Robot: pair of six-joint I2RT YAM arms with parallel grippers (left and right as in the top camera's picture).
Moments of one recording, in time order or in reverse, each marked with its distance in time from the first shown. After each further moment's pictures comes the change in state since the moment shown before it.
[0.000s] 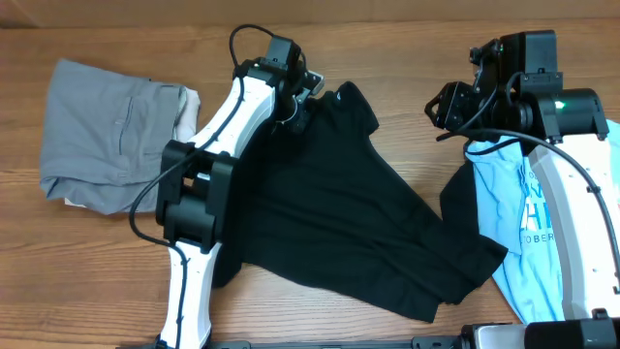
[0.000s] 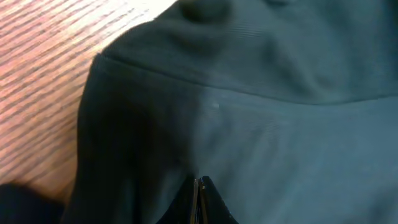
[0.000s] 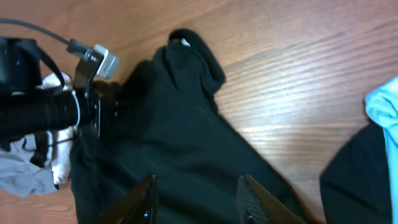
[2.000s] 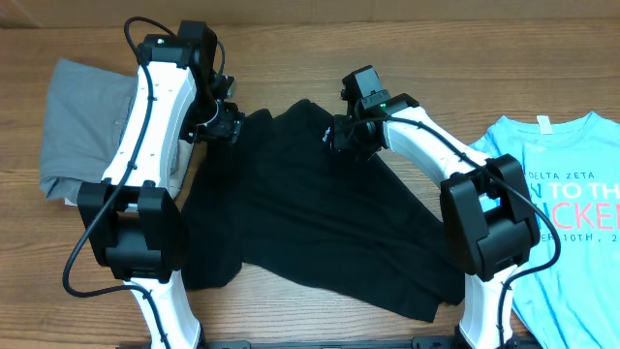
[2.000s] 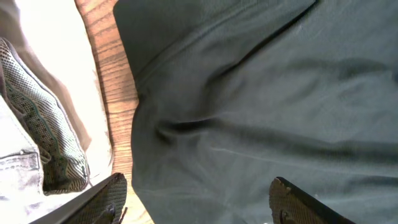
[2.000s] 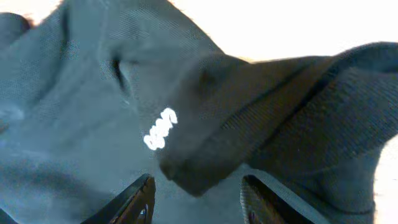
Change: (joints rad) left arm 0.227 -0.282 0.001 -0.565 -0.184 -0.111; right arm 0.360 0.569 -0.056 0.480 0.126 0.091
